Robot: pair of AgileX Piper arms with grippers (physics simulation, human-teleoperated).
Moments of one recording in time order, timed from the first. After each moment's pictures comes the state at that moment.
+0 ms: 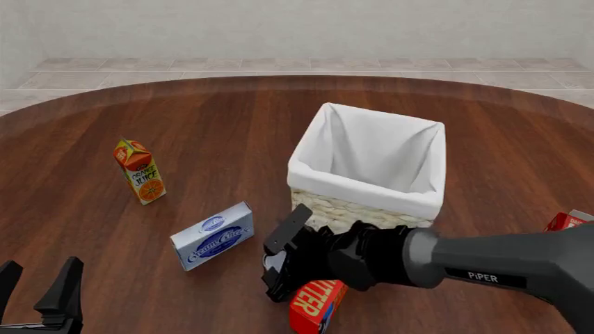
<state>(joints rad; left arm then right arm) 0.04 0.01 0.00 0.01 -0.06 0.85 1.79 -0.95 0.15 -0.08</state>
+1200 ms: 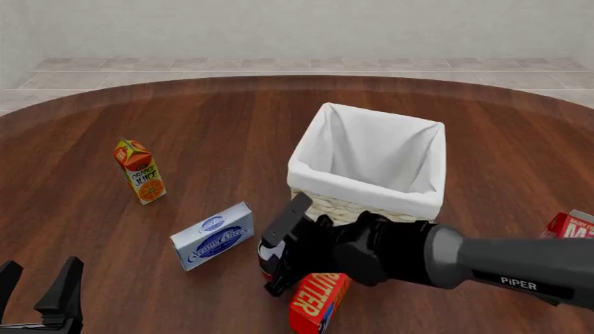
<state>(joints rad) 0.04 0.01 0.00 0.01 -0.06 0.87 1.70 -0.96 0.19 -0.11</state>
